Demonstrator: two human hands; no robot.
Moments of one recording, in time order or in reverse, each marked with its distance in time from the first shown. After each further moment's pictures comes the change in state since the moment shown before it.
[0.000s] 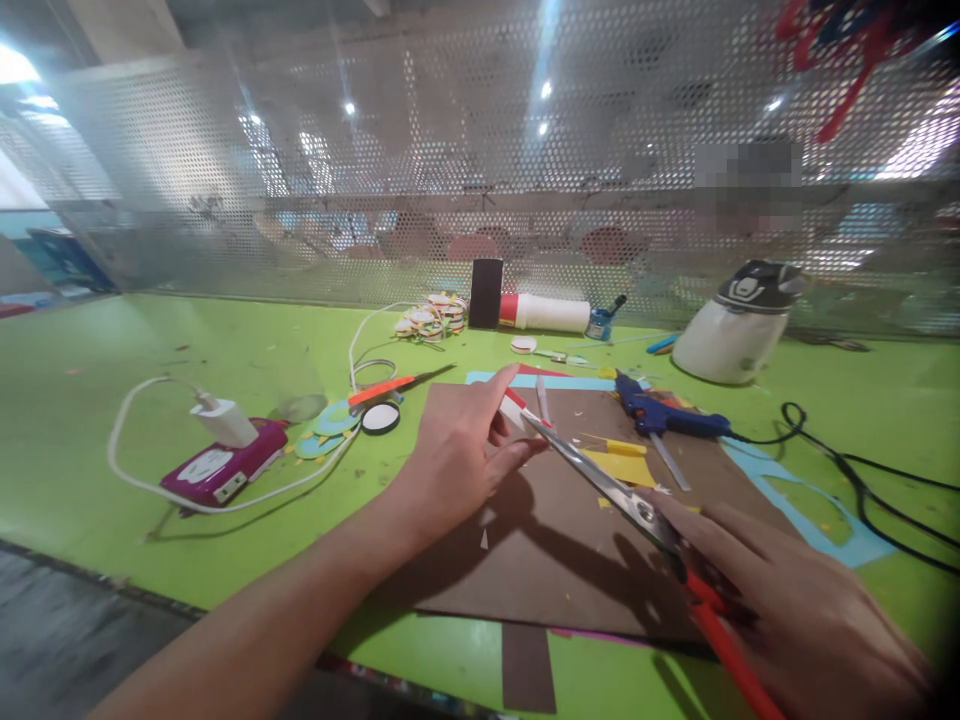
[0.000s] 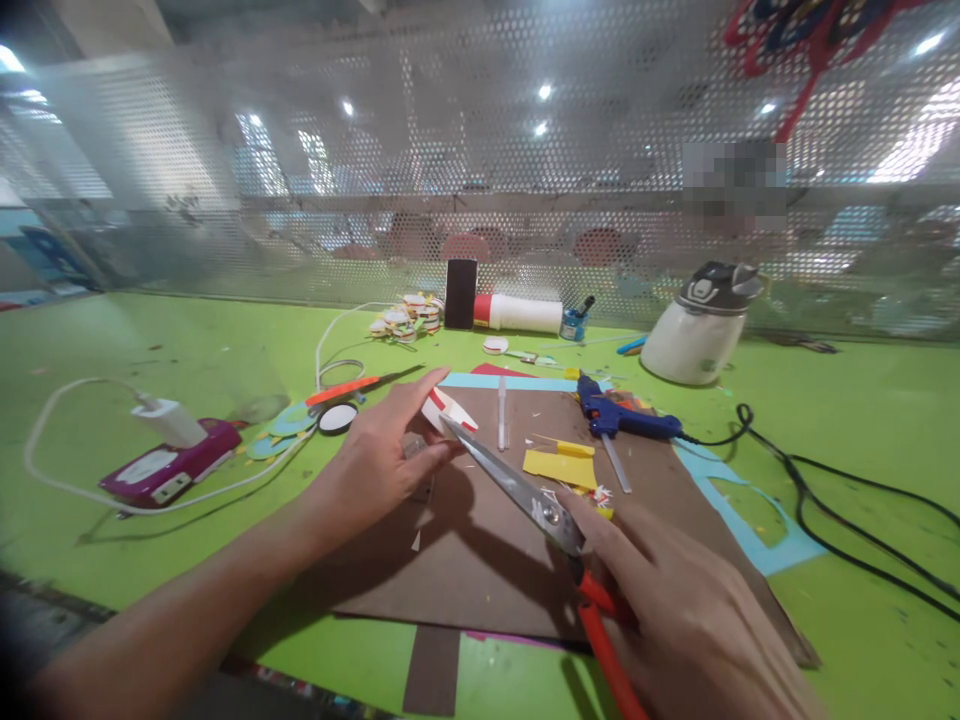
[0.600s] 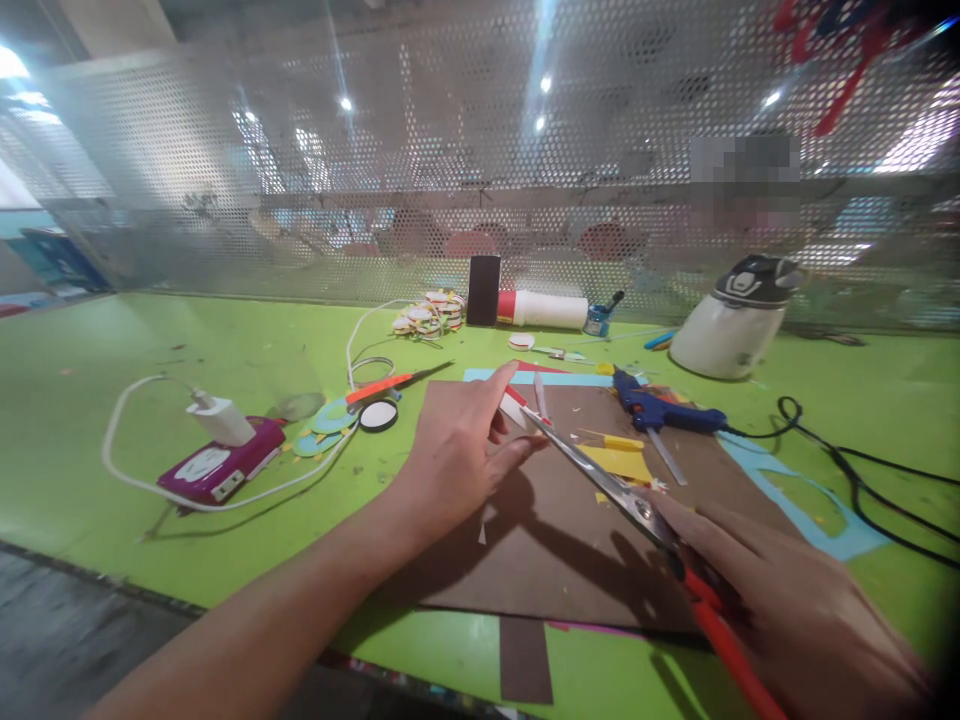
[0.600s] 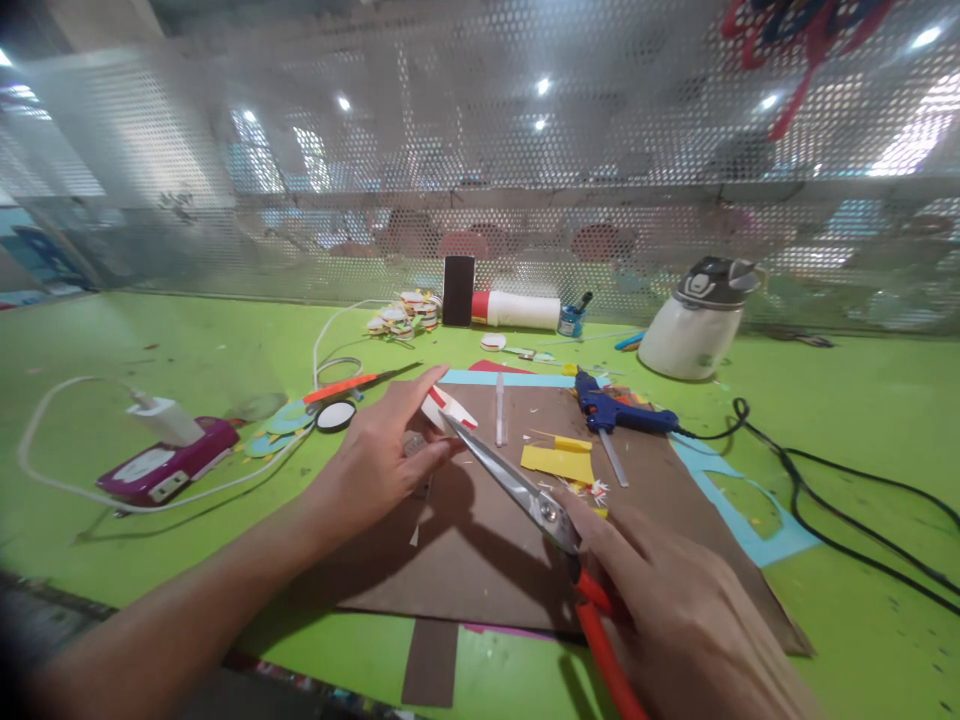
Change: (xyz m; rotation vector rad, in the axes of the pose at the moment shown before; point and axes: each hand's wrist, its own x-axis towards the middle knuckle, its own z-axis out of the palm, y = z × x) left_hand -0.001 0.002 0.003 -0.020 -0.005 0.002; right_hand -0.003 -0.003 0.000 0.078 -0.007 0.024
